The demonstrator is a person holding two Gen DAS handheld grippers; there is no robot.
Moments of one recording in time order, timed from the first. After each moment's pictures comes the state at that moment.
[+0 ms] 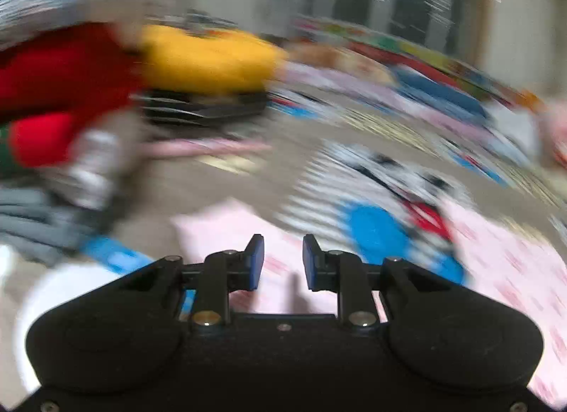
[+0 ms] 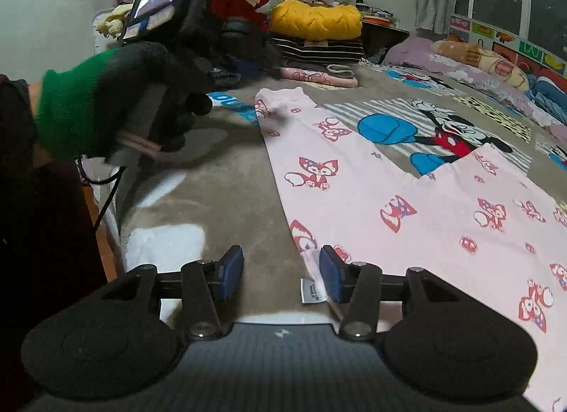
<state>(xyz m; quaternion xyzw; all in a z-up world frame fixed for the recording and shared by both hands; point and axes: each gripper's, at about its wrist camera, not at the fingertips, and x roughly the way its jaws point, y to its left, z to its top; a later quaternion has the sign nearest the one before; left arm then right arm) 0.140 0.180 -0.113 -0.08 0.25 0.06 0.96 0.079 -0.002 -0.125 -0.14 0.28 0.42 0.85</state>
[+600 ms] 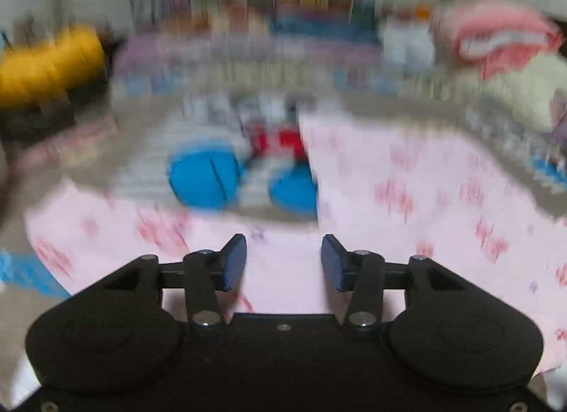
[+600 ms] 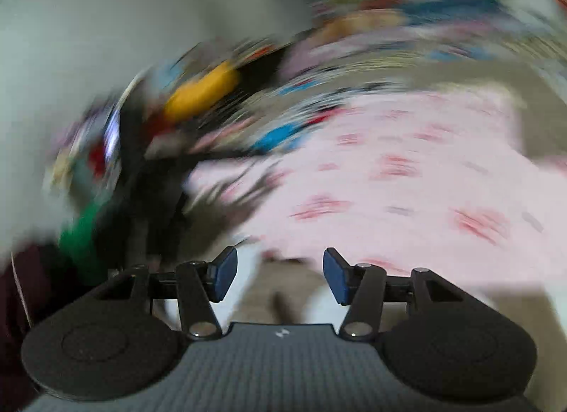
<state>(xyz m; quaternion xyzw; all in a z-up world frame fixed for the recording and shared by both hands) 0.163 0.091 -0.138 0.00 0.31 -0.05 0.95 0.026 -0.188 -0.121 0.21 0.29 0.27 0.89</state>
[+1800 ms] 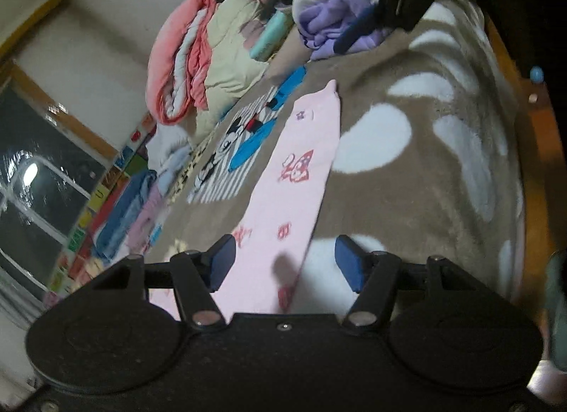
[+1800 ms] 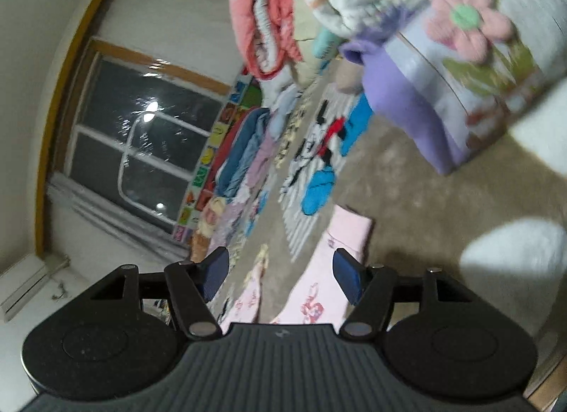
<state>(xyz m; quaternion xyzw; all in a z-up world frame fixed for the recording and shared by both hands) 0.006 -0.249 -0.181 0.48 0.08 -0.30 0.82 -0.023 -0.501 -0.162 0.55 0.12 0.04 0.82</state>
